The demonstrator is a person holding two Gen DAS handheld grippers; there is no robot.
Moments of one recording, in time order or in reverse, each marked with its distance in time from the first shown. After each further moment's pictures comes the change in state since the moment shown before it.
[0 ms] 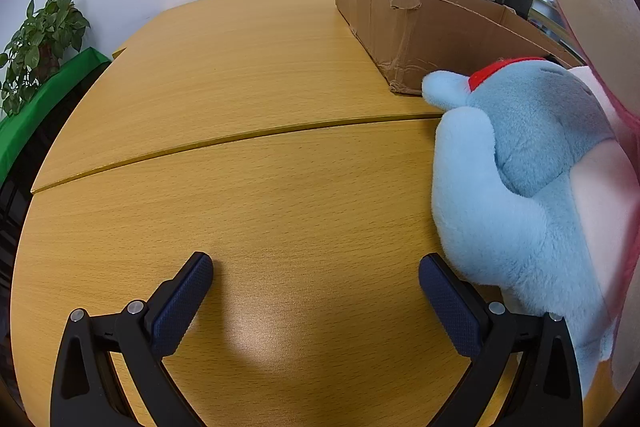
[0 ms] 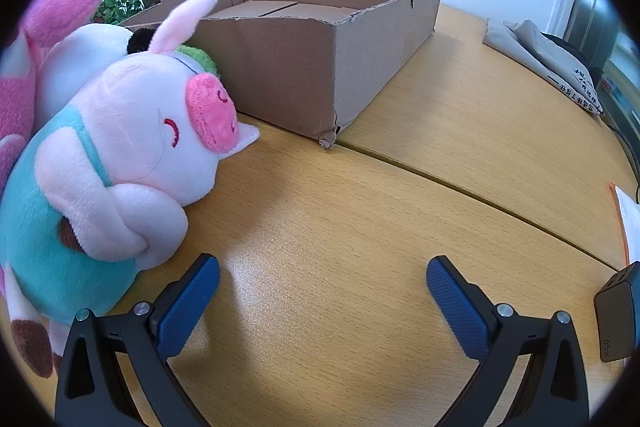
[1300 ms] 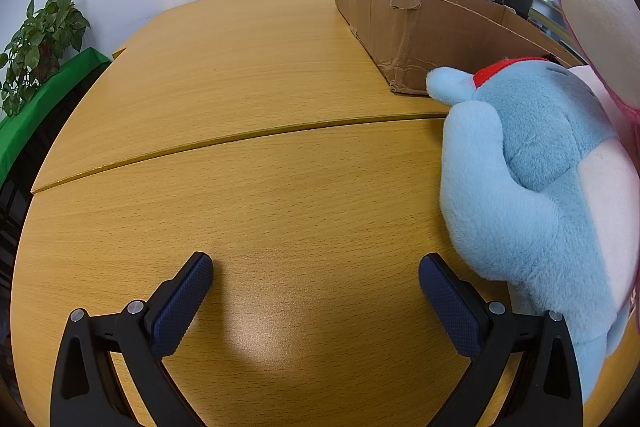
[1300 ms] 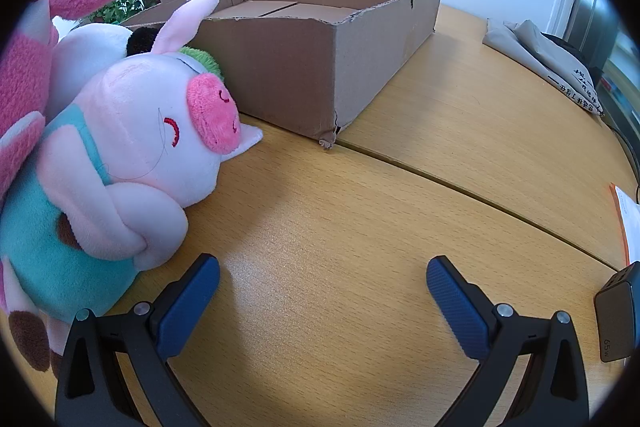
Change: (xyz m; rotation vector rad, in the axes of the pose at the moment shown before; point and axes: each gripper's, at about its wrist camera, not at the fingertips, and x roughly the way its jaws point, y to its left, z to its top) left arm -0.001 -0.002 -0.001 -0.009 0.000 0.006; right arm 0.000 0.001 0.000 0.001 0.000 -0.001
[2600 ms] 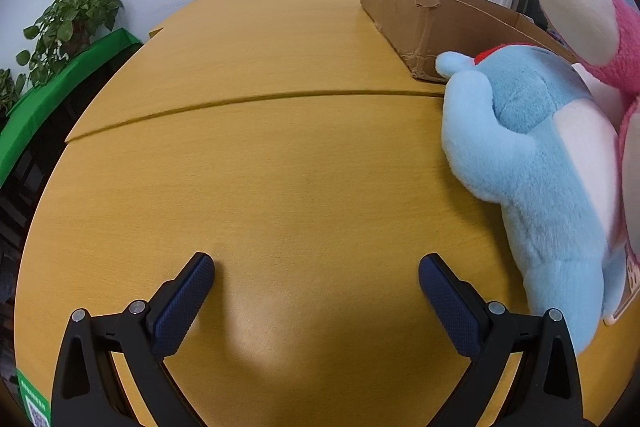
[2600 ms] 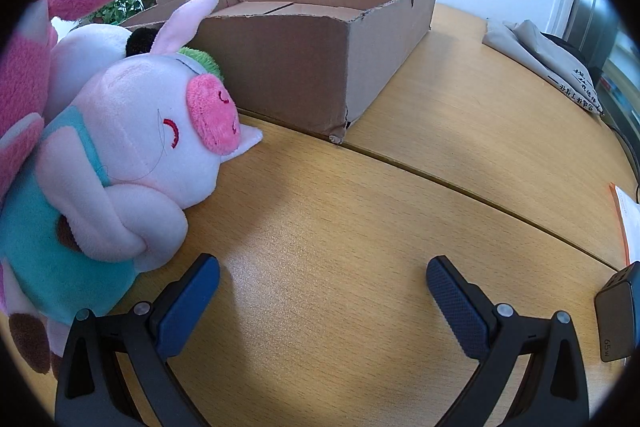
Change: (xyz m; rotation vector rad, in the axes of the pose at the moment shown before) left arm -0.028 0.009 -0.040 -0.095 0.001 0.070; right arm 0.002 -0.007 0.002 0.001 0.000 -0.001
